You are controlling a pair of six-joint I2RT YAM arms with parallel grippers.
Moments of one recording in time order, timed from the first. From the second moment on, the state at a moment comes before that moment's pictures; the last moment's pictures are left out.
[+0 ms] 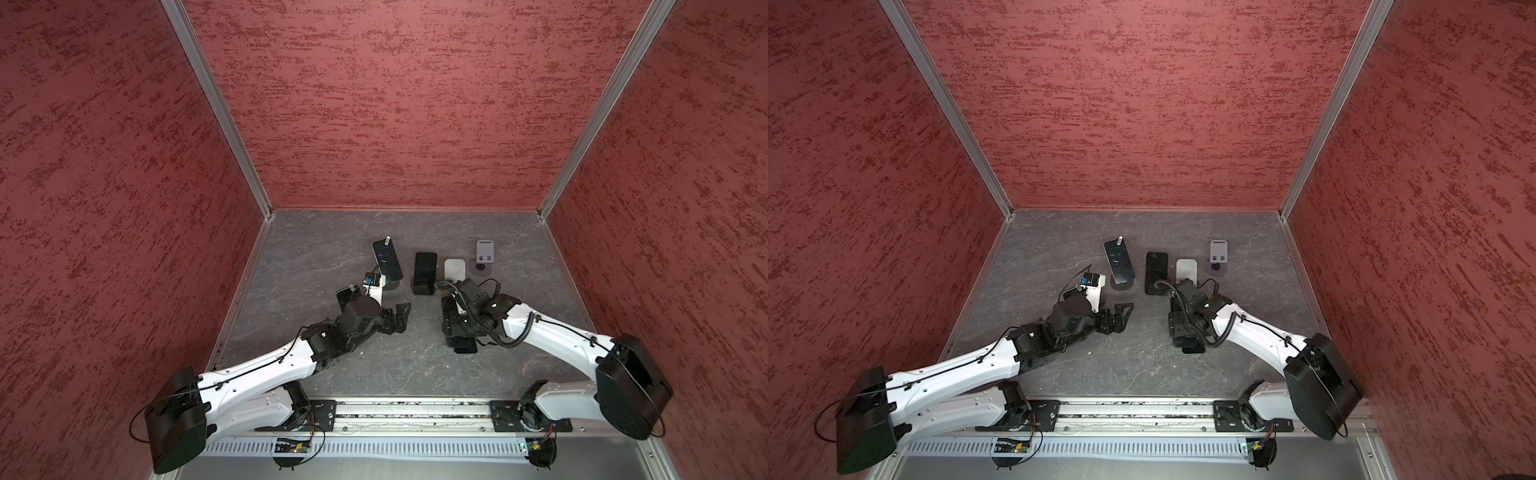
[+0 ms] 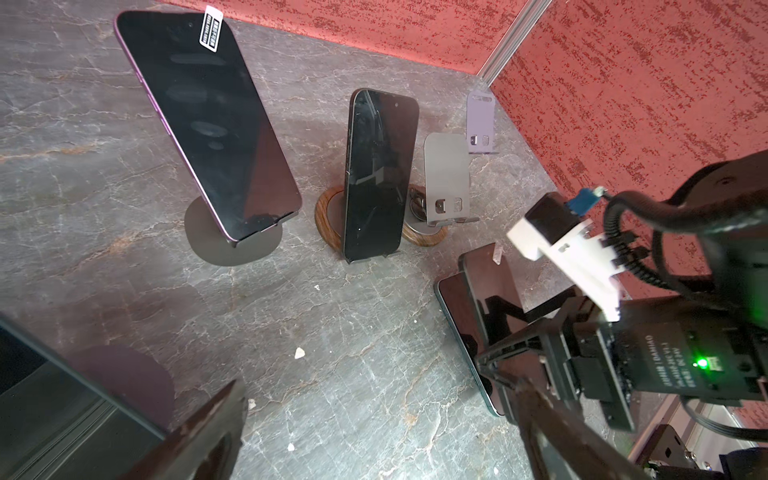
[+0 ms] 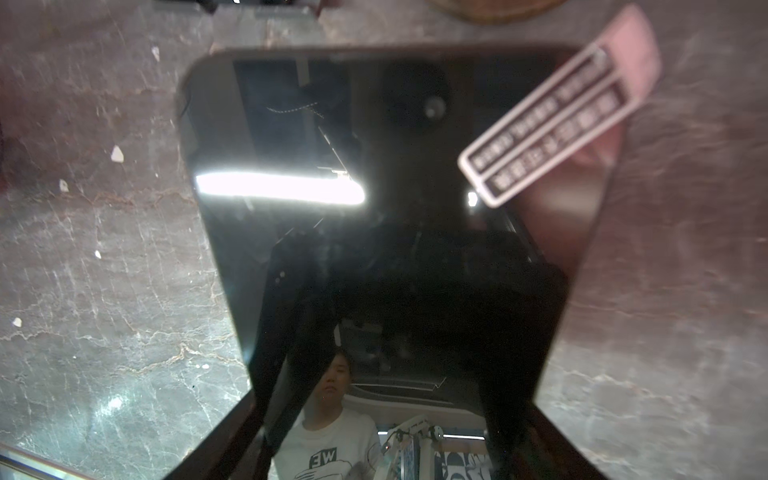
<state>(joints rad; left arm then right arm) -0.93 1.02 0.59 -0.07 -0.25 -0.61 0.69 1.36 0.79 -0.64 -0.02 0.62</state>
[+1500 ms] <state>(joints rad) -0.92 0.89 0.49 -0.10 -0.32 -0.61 0.88 1.67 0.95 -0.67 0.07 0.85</state>
